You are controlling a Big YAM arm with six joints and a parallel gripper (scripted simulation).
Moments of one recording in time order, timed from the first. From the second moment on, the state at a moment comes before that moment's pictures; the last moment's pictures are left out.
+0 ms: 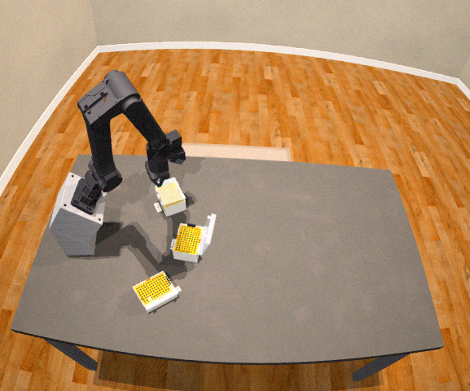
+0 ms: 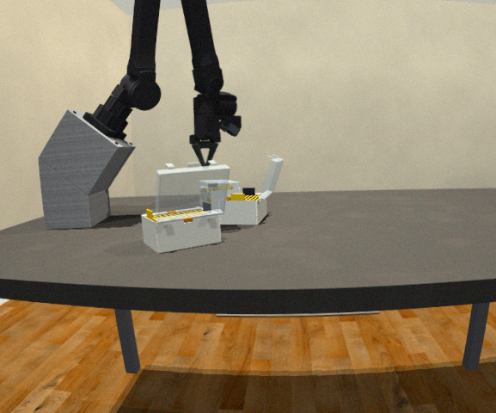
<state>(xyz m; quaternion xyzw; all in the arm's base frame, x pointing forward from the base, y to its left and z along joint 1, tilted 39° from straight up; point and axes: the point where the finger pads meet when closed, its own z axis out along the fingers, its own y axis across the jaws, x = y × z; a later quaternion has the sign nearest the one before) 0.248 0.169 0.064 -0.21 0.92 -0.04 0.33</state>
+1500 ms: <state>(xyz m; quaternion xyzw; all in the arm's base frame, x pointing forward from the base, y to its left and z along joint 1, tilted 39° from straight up) 0.269 0.173 0.043 -0.21 0.92 -0.04 0.33</state>
